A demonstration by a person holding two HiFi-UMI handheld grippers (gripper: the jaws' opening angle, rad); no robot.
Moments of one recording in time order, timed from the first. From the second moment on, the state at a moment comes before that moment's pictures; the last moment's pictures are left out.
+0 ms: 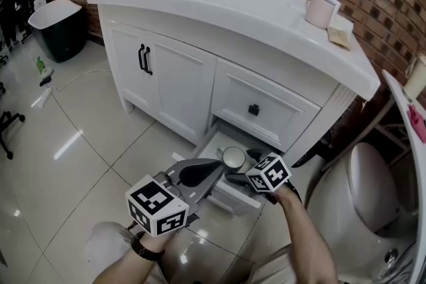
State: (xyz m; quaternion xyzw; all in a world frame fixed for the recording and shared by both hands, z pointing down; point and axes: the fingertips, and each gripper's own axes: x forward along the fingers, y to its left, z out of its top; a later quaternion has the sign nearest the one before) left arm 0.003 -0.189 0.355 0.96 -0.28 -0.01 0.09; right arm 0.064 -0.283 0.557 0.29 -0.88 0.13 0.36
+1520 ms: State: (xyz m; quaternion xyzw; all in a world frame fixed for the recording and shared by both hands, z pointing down) left arm 0.038 -0.161 0.342 0.96 -0.17 -0.06 0.20; right arm 0.082 -0.246 0.378 0.43 -0.89 -0.03 0.16
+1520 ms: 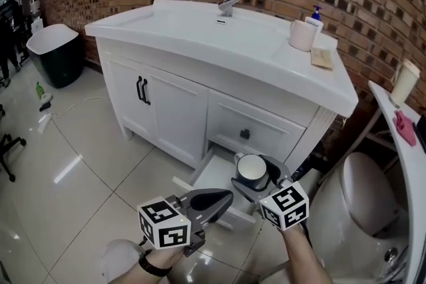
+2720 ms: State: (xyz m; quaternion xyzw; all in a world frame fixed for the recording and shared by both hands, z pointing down) left arm 0.004 -0.217 0.359 0.94 -0.26 -0.04 0.20; right arm 0.079 -0.296 0.557 0.36 -0.83 0.15 0.39
